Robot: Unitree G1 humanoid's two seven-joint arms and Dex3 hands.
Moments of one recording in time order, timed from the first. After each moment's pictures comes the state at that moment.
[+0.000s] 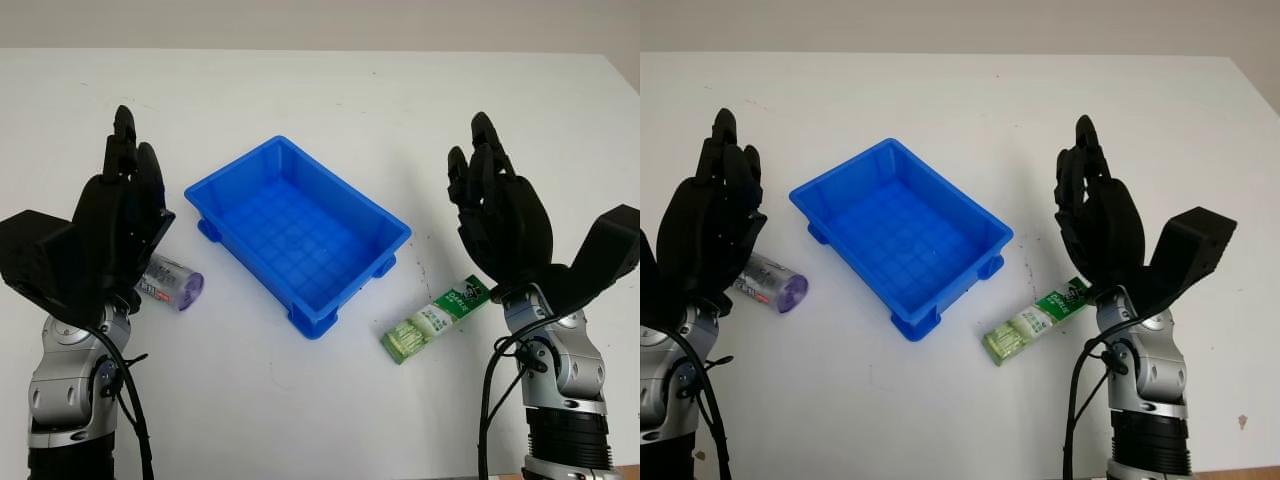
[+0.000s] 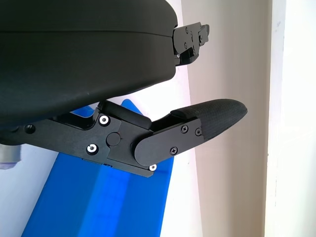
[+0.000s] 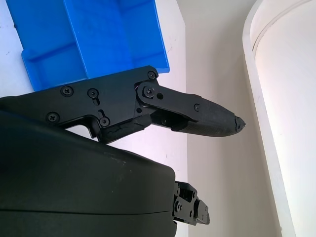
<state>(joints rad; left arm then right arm) -0.21 0.26 0.26 -0.27 -0.19 0.32 -0.09 -0.30 -0.19 -0.22 -0.04 0.37 0.24 0.24</state>
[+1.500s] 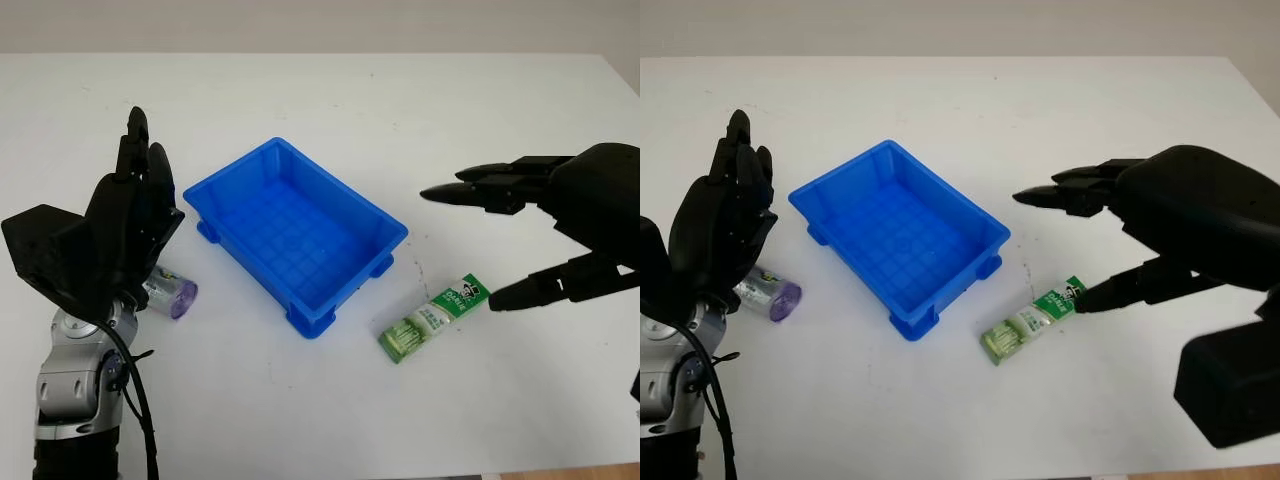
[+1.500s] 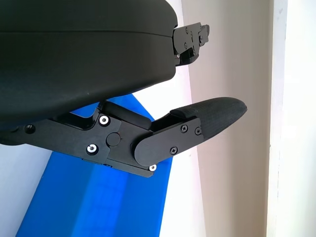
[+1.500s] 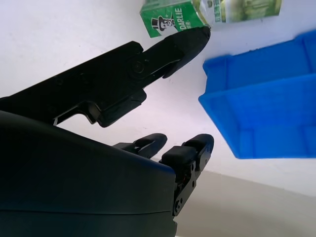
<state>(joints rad) -0.24 0.26 0.23 -0.24 -0.19 0.32 -0.10 -0.08 -1.00 -0.38 -0.50 -0.19 -0.26 0.70</state>
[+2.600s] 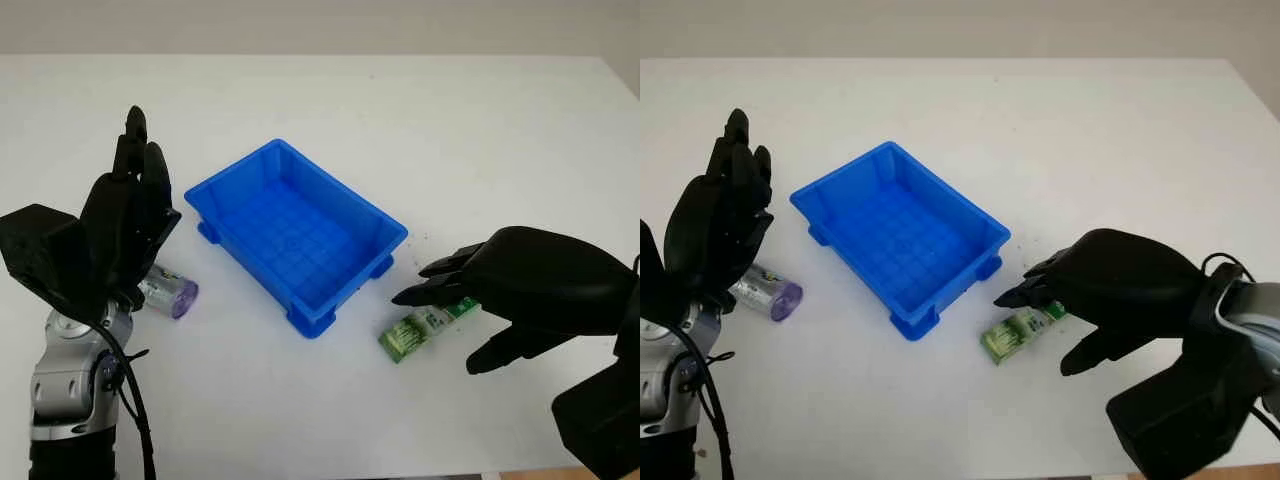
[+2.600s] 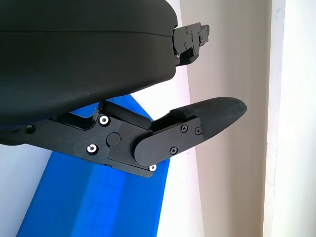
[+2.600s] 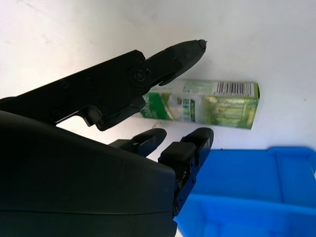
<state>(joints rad) -0.24 0.27 0.25 -0.25 -0.20 0.33 -0.12 -0.09 -0.96 -0.02 -0.33 -0.41 -0.40 0.69</state>
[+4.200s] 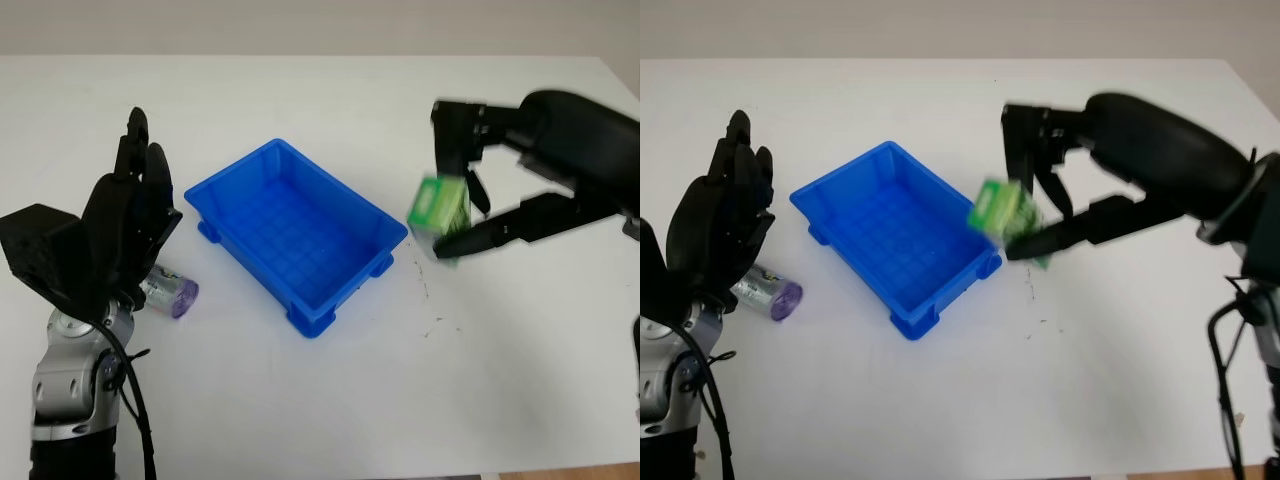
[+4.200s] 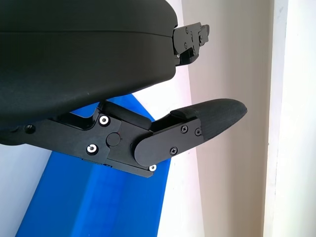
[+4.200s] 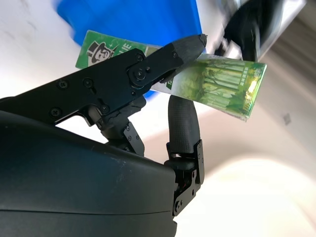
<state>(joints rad) -0.24 0.26 0.24 -0.24 -0.20 0.33 -0.11 -0.56 -0.73 -0.08 -0.15 0.21 -0.04 0.59</state>
